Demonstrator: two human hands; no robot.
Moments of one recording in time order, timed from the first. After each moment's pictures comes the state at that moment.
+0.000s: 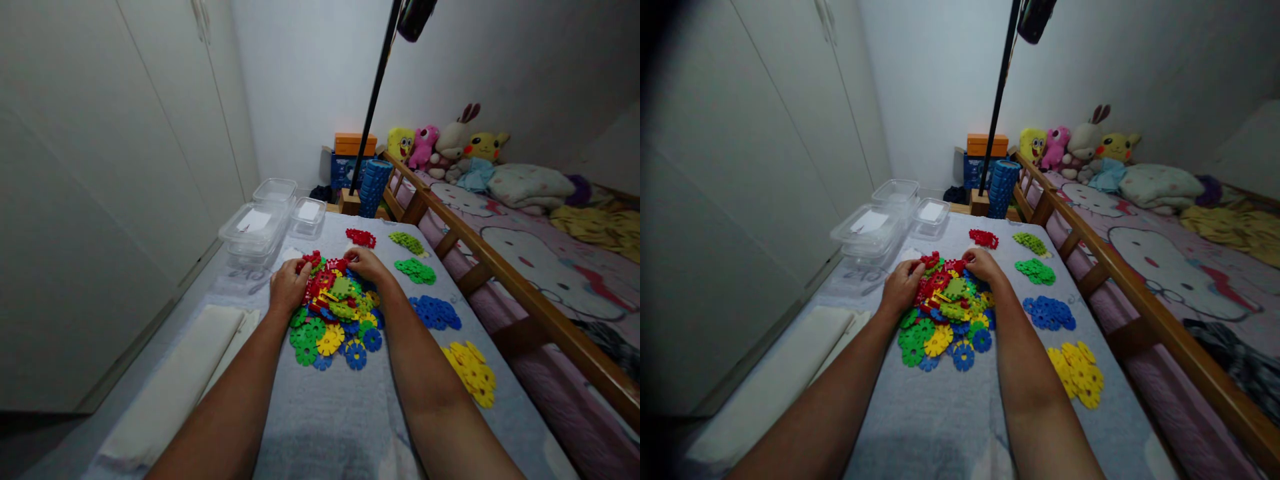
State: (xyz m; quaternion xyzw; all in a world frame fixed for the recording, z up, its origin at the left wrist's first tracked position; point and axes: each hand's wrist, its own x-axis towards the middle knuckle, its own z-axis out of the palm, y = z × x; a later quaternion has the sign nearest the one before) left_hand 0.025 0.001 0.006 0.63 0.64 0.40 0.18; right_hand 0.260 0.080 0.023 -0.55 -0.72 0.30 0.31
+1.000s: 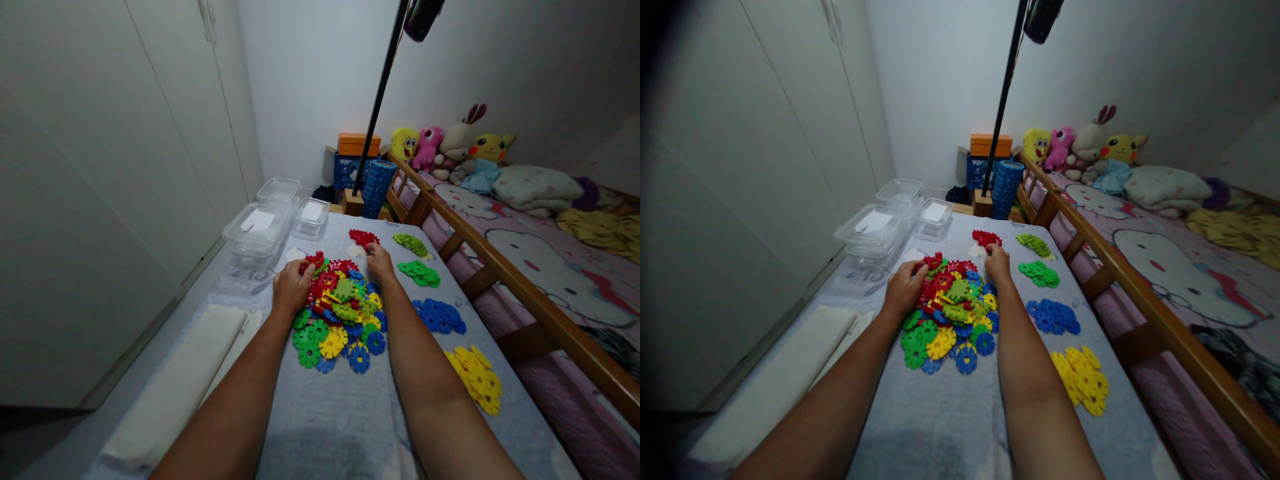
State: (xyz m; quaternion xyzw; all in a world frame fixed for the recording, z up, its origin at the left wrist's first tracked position) left_hand 0.026 -0.003 0.012 0.63 0.64 0.39 0.19; right_hand 0.287 0.104 -0.010 -0.68 -0.62 0.14 0.36
